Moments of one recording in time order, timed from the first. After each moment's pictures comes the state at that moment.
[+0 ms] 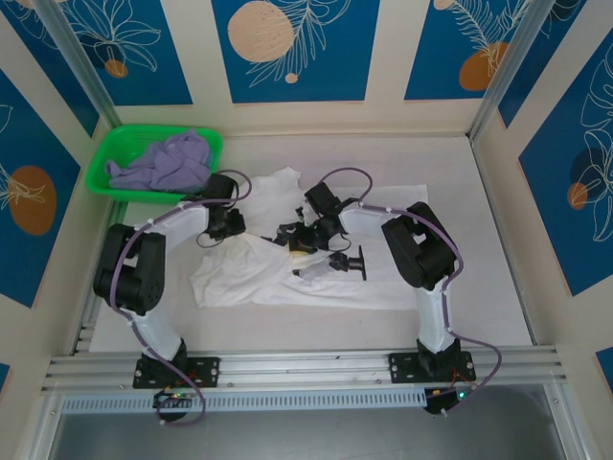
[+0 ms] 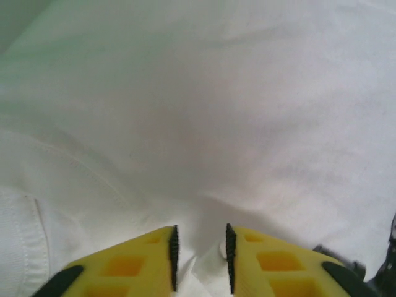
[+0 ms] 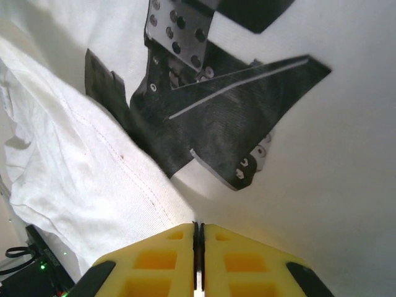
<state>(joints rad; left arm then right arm) -0.29 1.76 1.12 -0.51 -0.01 -0.55 0.60 2.05 1.31 -0.41 -0.56 0.61</state>
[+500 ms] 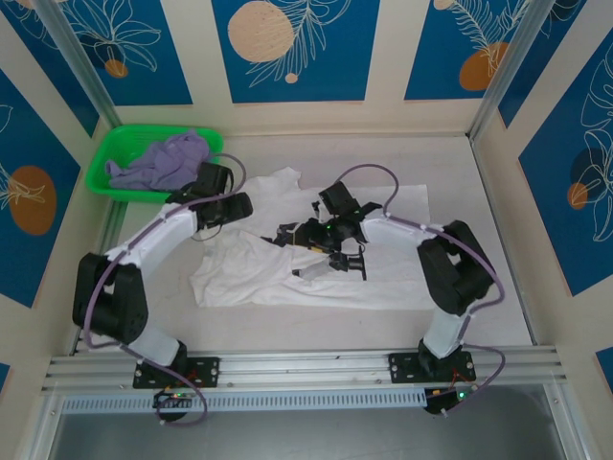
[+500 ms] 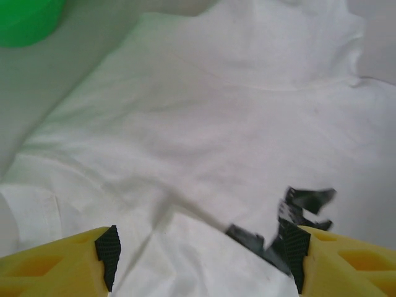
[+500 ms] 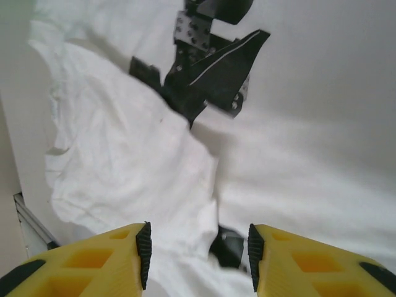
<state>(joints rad) -0.35 1.51 1.12 -0.57 -0.02 -0.57 0.60 1.72 1.10 -0.37 -0.44 0.73</state>
